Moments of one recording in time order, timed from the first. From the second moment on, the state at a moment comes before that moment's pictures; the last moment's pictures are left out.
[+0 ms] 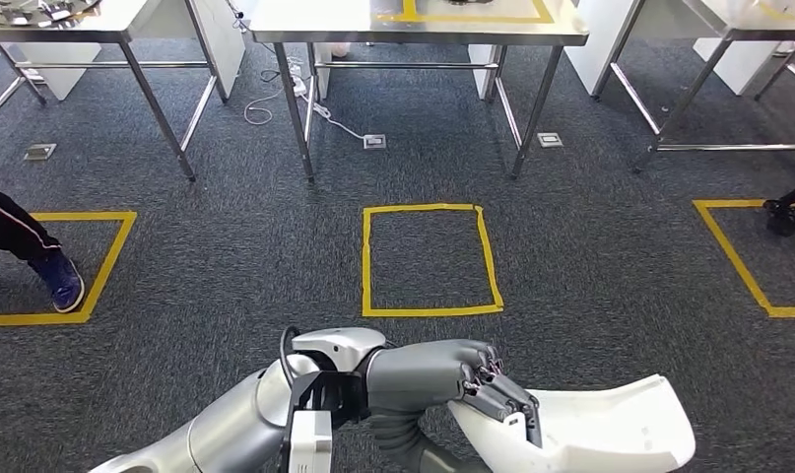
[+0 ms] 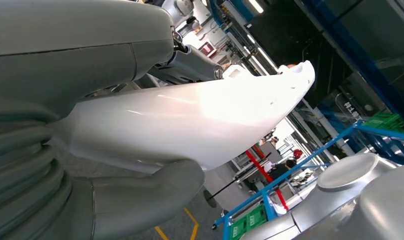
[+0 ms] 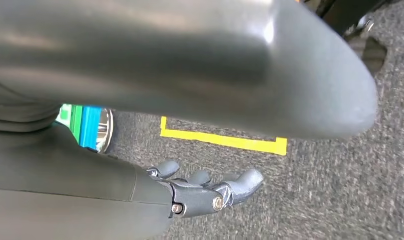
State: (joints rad) left arm -0.53 -0.06 -0.94 -1.55 -0.09 -0.66 -0.58; right arm -0.06 -0.02 -1.08 -0.20 1.25 0.06 0.05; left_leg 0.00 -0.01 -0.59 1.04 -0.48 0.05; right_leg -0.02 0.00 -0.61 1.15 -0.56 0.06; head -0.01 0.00
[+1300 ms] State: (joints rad) left arm -0.51 -0.07 -0.94 -1.54 -0.11 -0.64 -0.57; right arm -0.06 -0.01 -1.08 -0.20 1.26 0.07 0.05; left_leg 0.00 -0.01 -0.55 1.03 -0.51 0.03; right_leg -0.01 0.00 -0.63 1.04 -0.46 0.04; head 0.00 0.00
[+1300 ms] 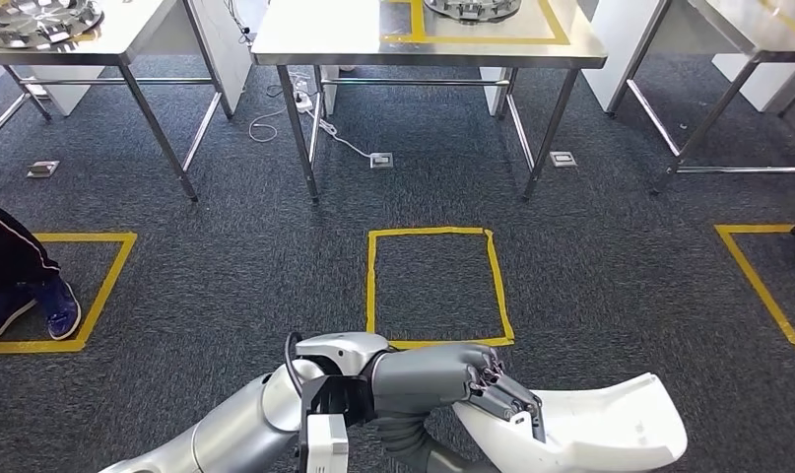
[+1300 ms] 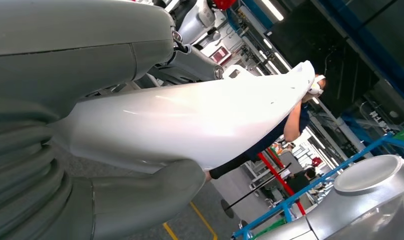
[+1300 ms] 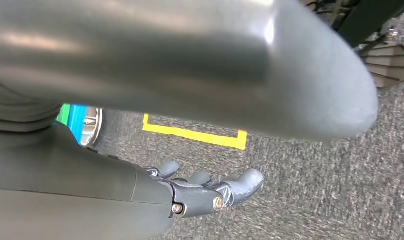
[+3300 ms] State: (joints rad) left arm -0.53 -0.08 -0.97 -1.50 -0.12 -0.64 -0.57; right arm -0.05 0.01 -1.09 -0.20 1.24 0.07 0.07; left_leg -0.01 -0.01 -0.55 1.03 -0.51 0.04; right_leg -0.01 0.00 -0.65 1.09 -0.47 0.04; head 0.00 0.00
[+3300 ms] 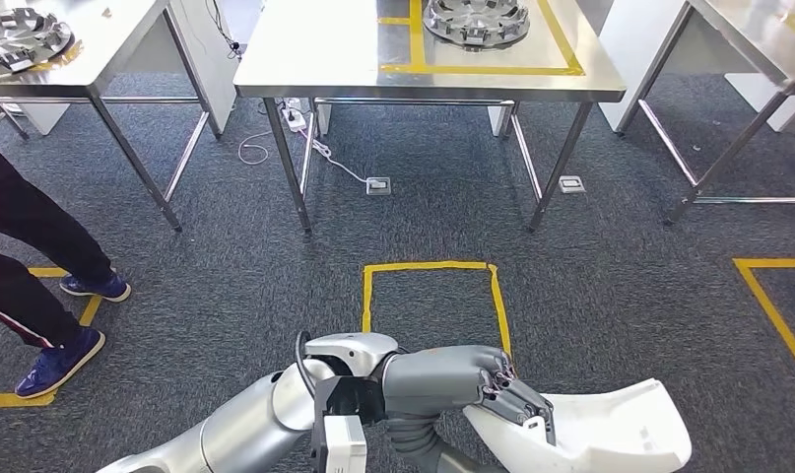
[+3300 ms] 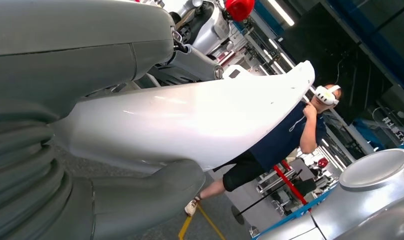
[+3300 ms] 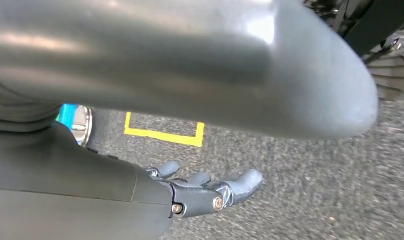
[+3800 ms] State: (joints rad) left arm -0.54 -0.08 -0.98 -1.49 -0.12 -0.64 -0.58; right arm -0.05 0.02 -1.10 -0.20 1.25 0.07 0.07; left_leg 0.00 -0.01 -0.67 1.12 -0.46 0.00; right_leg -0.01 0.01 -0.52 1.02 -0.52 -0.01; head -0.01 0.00
